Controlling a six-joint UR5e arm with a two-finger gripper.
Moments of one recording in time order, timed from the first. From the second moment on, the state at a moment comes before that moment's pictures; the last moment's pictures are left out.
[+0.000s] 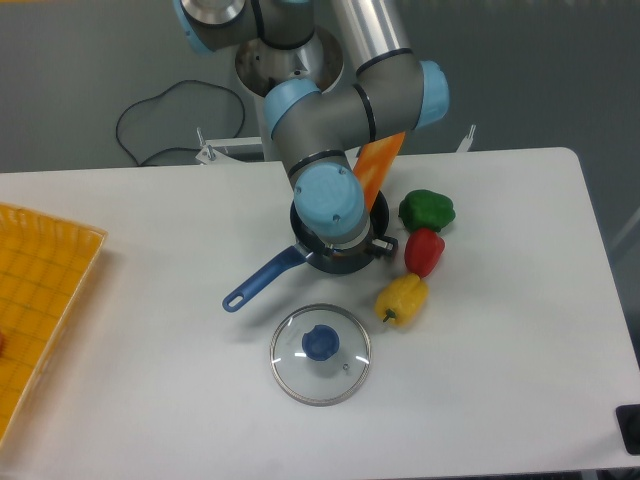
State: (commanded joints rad) arm 2.44 -1.90 -1.64 -1.25 1.73 0.74
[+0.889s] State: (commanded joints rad) arm 2.55 -1.90 -1.52 -1.22 1.61 1.09
